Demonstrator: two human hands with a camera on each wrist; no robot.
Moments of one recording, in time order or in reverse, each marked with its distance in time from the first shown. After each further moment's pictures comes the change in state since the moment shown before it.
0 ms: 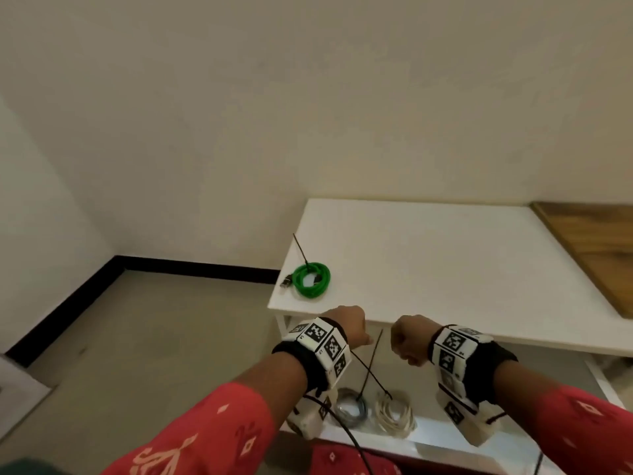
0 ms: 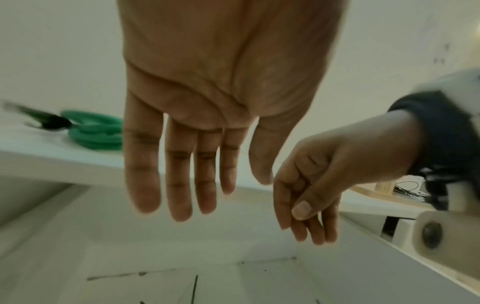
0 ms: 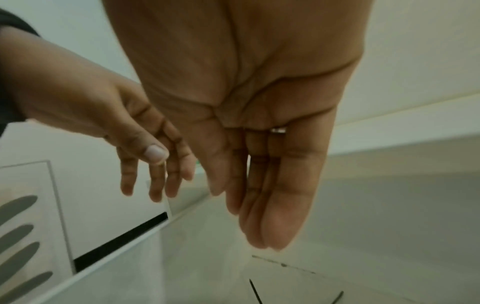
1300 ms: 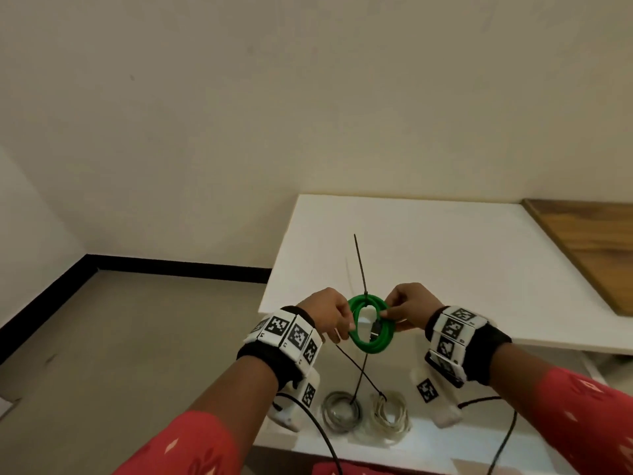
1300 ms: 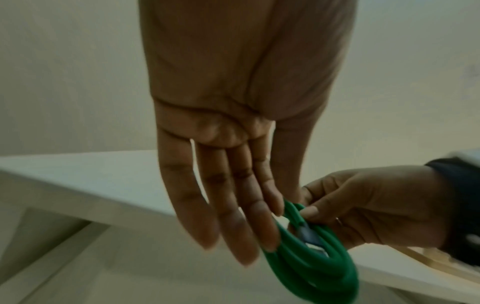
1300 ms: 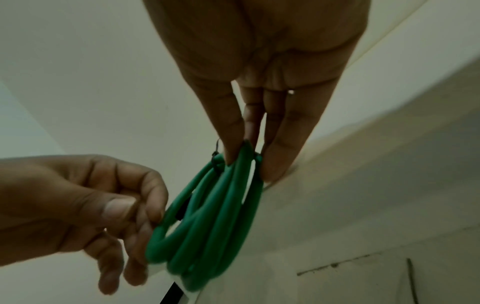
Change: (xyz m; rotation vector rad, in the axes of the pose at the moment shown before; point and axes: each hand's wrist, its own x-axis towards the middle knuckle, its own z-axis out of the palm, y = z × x) left_hand 0.001 -0.034 -0.031 -0.522 -0.124 0.012; right_hand 0.032 0.002 -0.019 0.747 0.261 -0.014
